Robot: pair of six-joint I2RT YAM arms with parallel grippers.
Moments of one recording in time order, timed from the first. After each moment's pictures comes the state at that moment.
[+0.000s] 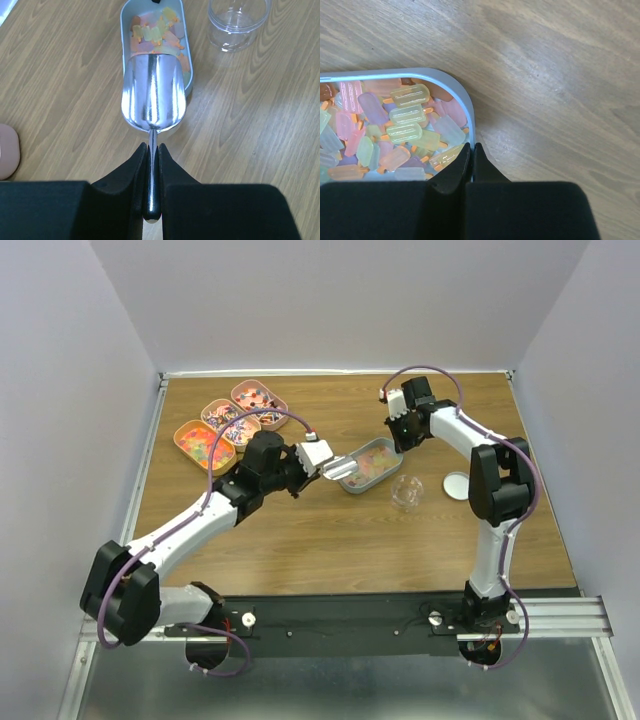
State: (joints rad) left arm -0.58 1.25 0.82 -0.04 0.37 0.37; right arm 0.27 2.05 1.56 -0.58 -0.14 -0.26
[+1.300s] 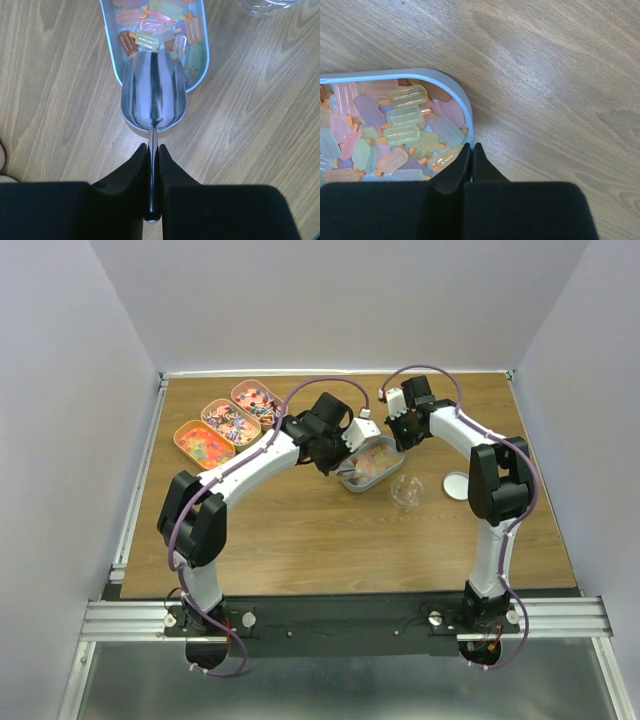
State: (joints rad) left arm -0.68 1.79 1.53 -0.67 0.18 0.40; right arm 0.27 2.06 1.57 -0.57 -0.11 -0.31
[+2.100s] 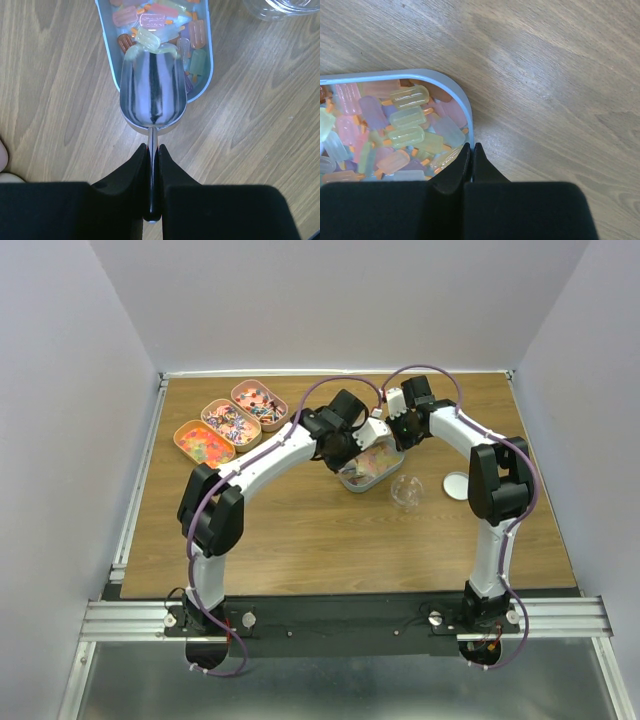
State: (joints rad) left arm -0.73 1.92 1.71 -0.80 0.10 0.37; right arm 0.27 2.06 1.57 -0.56 -0.11 -0.30
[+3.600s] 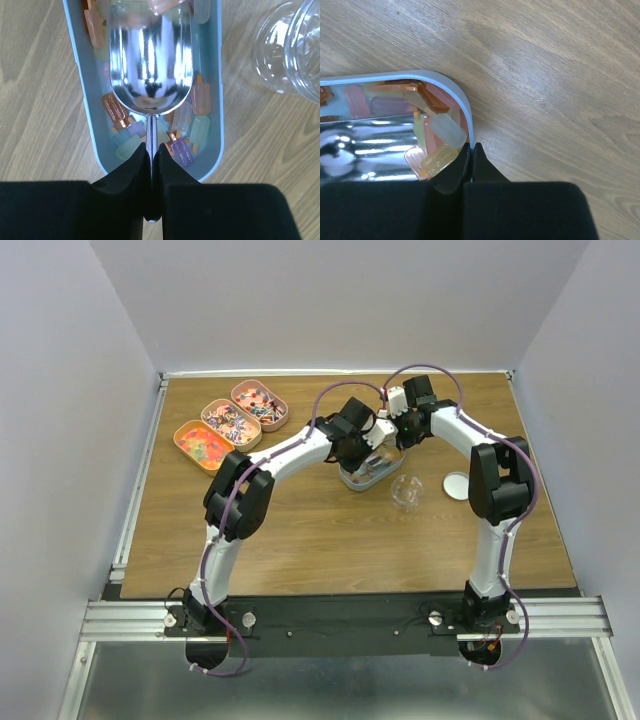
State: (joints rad) left arm -0.72 2.14 1.76 -0.58 0.17 0.27; right arm 0.26 2.07 1.57 -0.53 -0.13 -0.30
